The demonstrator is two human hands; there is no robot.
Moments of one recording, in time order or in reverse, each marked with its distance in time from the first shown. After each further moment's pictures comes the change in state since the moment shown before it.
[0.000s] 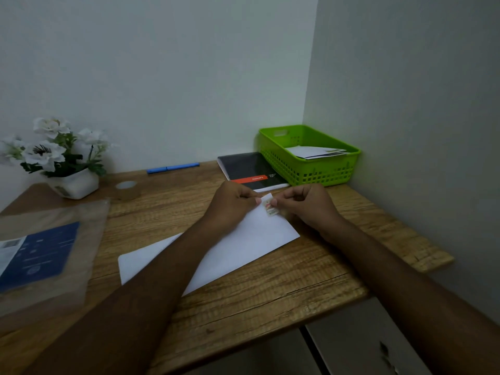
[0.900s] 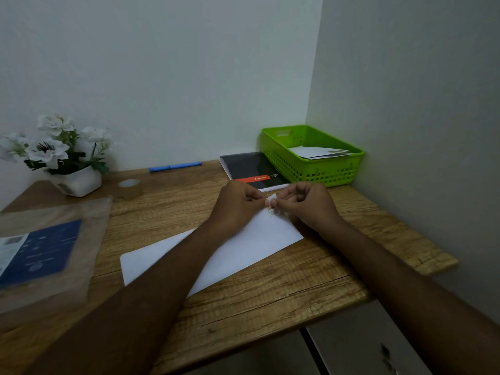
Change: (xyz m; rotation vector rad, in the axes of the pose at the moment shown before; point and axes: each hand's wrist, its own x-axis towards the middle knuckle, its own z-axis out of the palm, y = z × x) left_hand 0.000 -0.002 0.006 0.036 0.019 0.083; right_hand 0.005 0.004 0.004 -0.024 0.032 -0.094
